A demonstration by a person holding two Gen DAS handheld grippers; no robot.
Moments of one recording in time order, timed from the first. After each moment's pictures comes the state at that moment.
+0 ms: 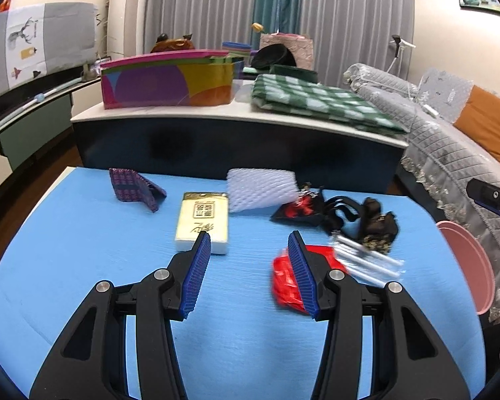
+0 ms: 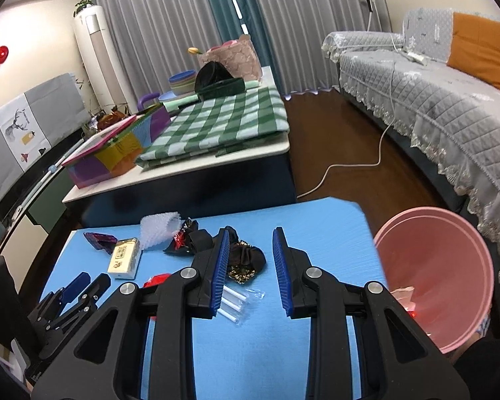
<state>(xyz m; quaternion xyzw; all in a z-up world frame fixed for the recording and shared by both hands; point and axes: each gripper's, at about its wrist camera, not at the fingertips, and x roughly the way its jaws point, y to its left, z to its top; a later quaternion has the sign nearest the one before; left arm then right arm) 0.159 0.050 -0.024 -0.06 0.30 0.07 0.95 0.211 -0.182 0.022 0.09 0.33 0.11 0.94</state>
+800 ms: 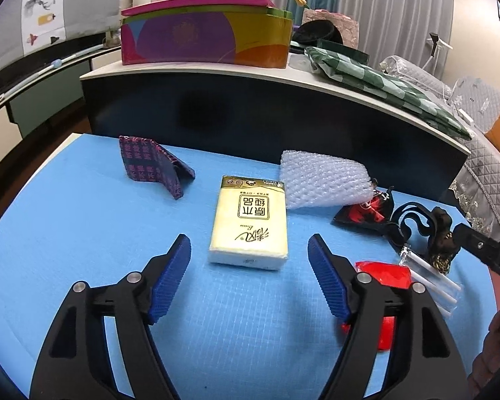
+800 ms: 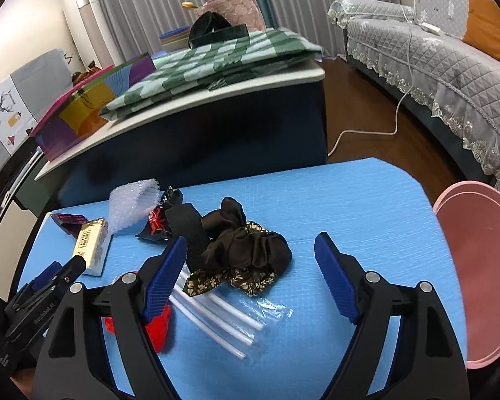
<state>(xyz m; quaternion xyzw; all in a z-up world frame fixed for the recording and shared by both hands) 0.207 0.094 -0.058 -0.10 0.35 0.12 0.92 0.277 -0.141 -0.053 0.08 0.39 0.11 0.91</state>
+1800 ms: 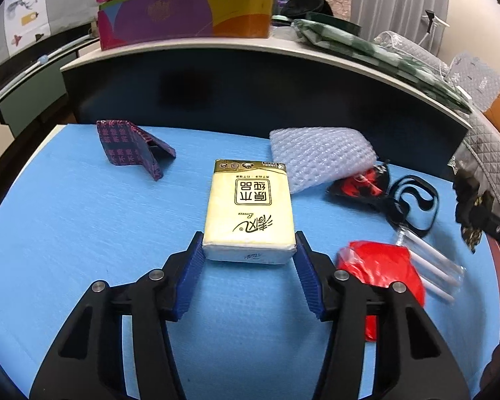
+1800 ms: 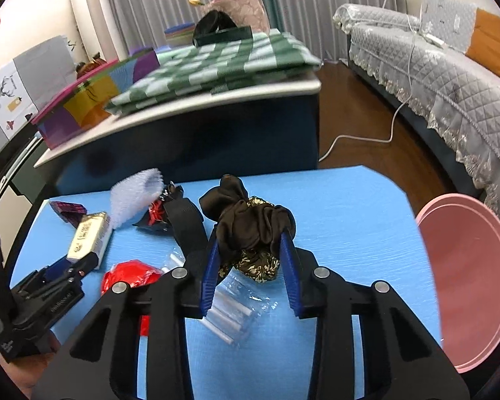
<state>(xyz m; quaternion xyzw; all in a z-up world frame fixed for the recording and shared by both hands) 0.212 0.078 -0.066 -0.08 0.39 0.10 0.91 0.263 -0.148 -0.033 0.04 0.39 0.11 0.91</state>
